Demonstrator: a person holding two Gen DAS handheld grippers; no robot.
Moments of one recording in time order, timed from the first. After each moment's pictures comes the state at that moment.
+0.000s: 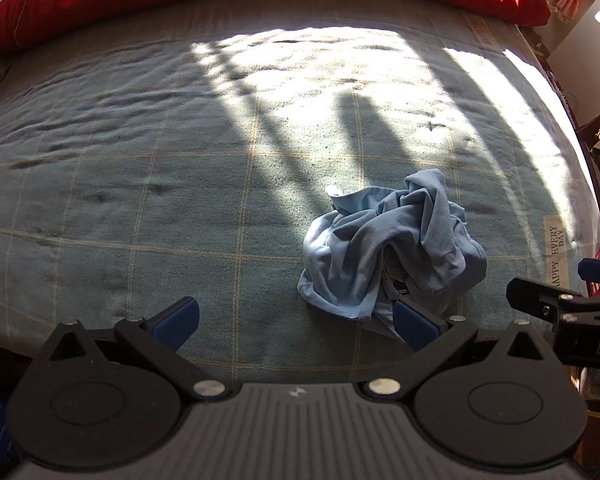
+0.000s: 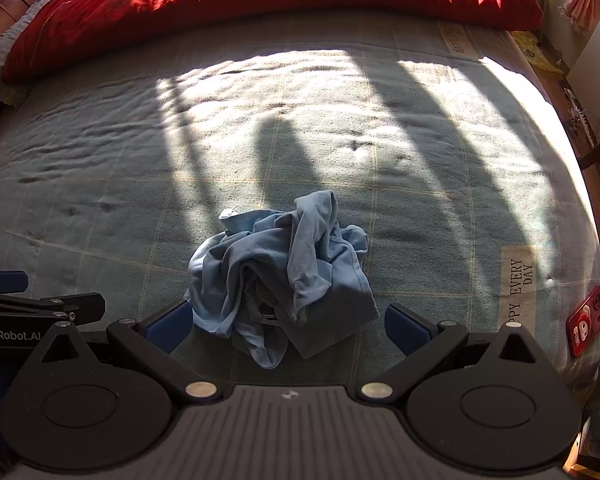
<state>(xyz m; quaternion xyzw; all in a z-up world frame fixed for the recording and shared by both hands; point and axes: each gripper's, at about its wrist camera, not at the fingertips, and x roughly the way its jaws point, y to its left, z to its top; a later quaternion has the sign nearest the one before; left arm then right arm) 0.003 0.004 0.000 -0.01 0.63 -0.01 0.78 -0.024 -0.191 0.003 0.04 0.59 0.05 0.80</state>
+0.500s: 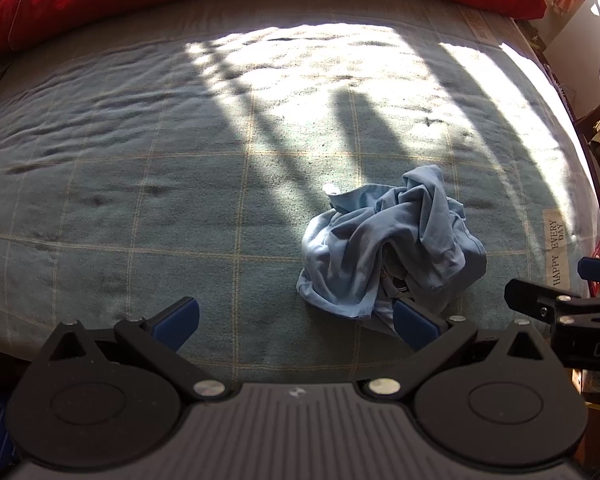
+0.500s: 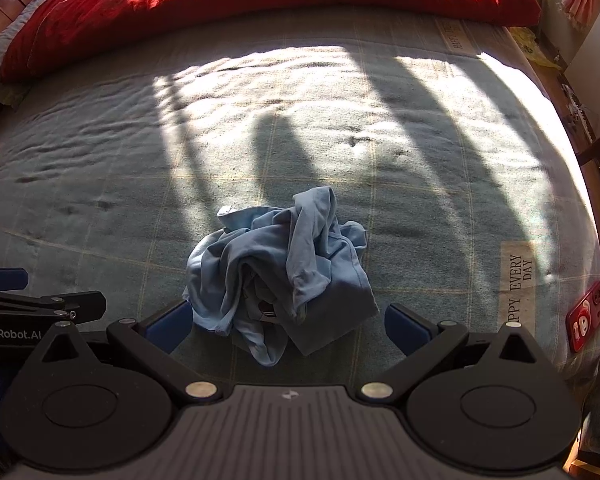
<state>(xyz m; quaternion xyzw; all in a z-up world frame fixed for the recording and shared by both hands) 0.007 0.004 -0.001 0.00 0.63 -0.01 0.77 -0.025 -0.191 0.001 0.04 0.60 0.04 0.80</state>
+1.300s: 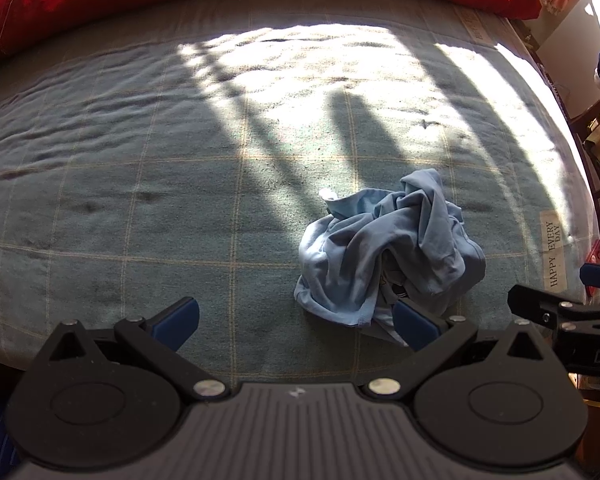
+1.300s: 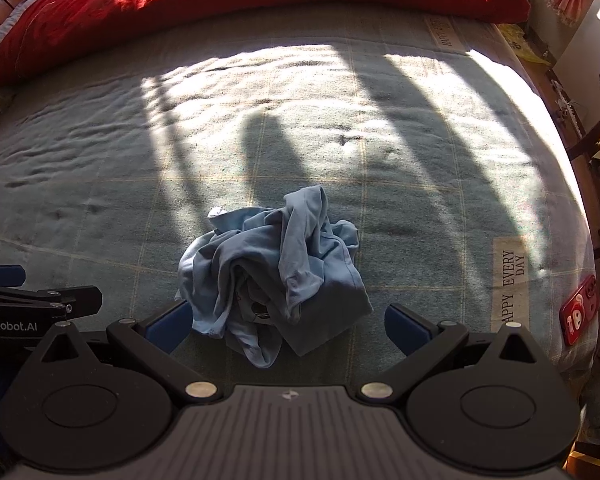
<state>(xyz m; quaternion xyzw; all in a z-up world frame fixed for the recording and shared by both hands) 0.016 0.009 -0.007 0.00 0.63 -0.03 0.77 -0.022 -0.188 -0.001 0.04 0.60 0.02 0.80</state>
